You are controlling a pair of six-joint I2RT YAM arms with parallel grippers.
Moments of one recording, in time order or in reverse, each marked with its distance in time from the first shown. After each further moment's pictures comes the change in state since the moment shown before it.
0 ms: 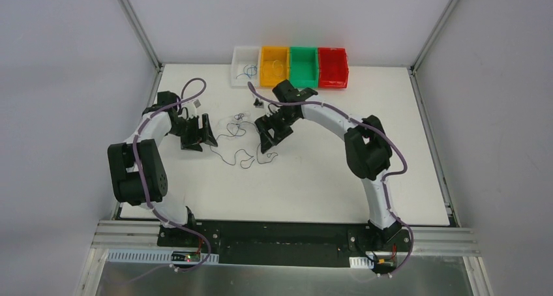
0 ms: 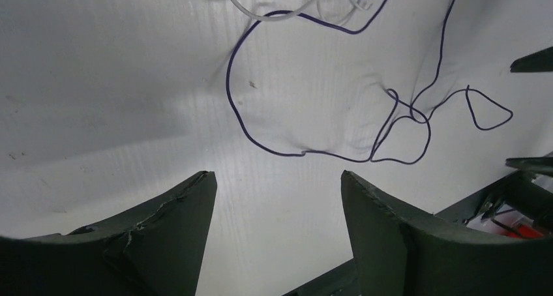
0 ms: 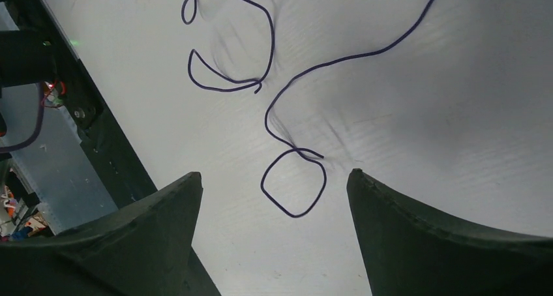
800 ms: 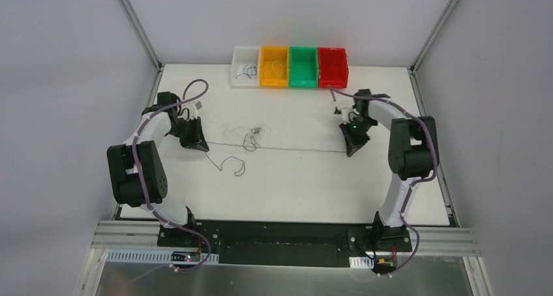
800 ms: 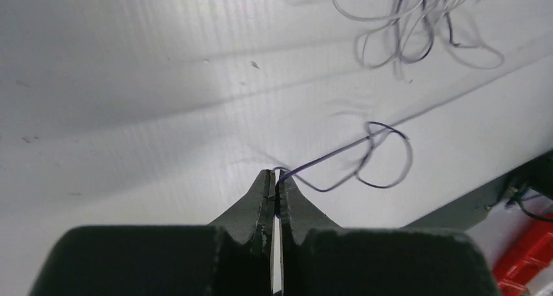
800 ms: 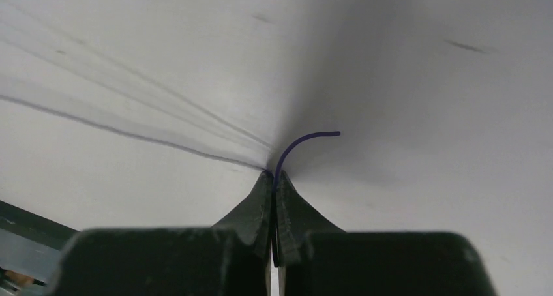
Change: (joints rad) left arm -0.025 0.038 0.000 -0.006 -0.023 0.030; right arm -0.457 -0.201 -0.468 -0.104 0.357 -0.252
